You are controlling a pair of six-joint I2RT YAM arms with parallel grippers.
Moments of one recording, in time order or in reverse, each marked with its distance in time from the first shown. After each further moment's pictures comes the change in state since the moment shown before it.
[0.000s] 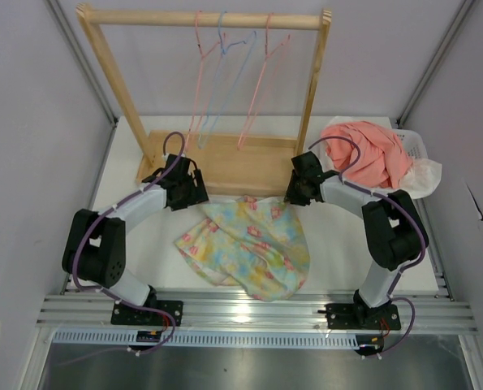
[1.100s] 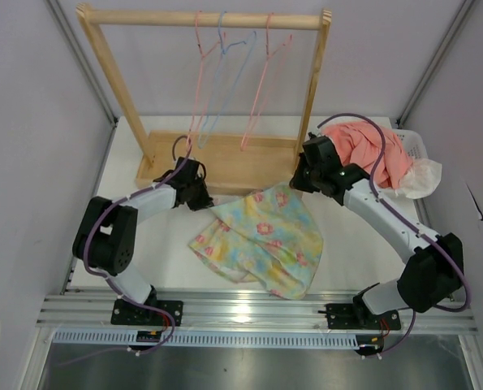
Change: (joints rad) left arm -0.041 0.113 -0.004 0.134 0.144 -0.146; right arm 0.063 -0.333 0.098 -0.228 0.062 -0.063
